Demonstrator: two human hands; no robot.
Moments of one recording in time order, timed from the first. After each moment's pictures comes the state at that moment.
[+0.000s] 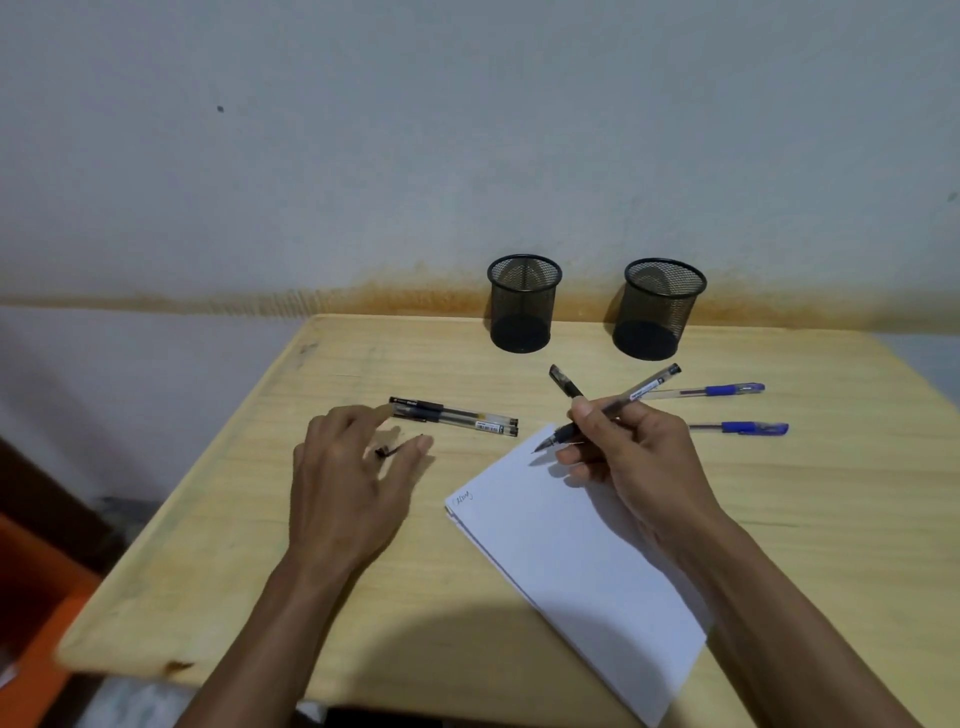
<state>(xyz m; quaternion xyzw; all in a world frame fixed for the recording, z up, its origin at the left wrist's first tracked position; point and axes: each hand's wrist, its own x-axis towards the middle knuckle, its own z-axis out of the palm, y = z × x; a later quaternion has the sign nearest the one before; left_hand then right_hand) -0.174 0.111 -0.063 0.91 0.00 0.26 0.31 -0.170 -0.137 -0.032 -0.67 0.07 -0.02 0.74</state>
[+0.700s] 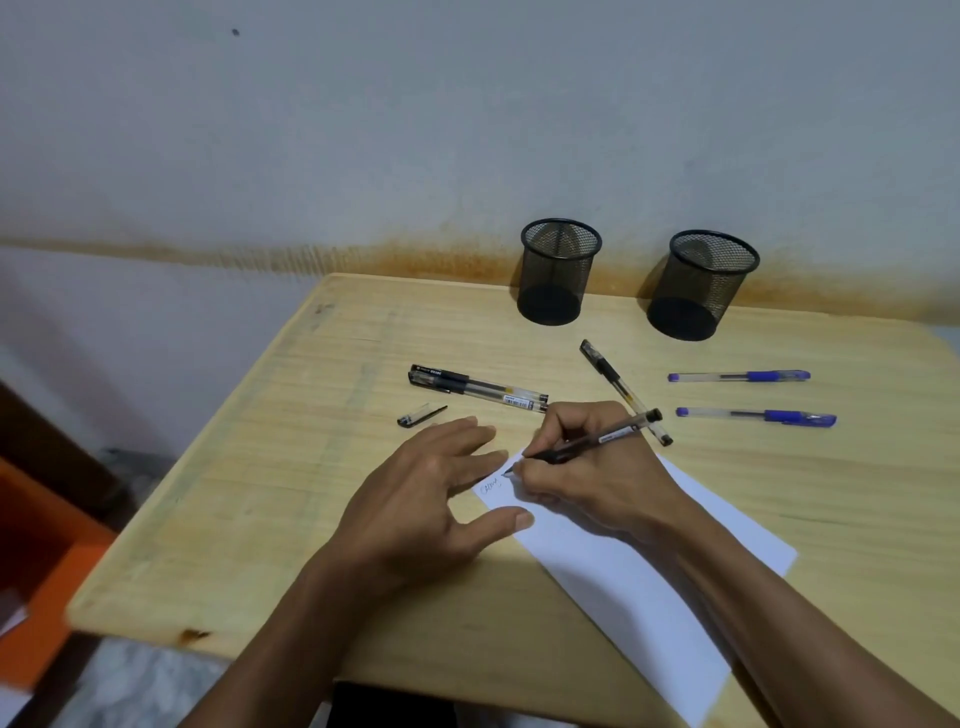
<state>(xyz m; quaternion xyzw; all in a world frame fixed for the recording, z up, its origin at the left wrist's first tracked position) -0.183 0.100 -0.085 0.94 -0.18 0.09 0.29 -0.157 -0.098 -0.057 -0.79 -0.11 0.05 0.61</state>
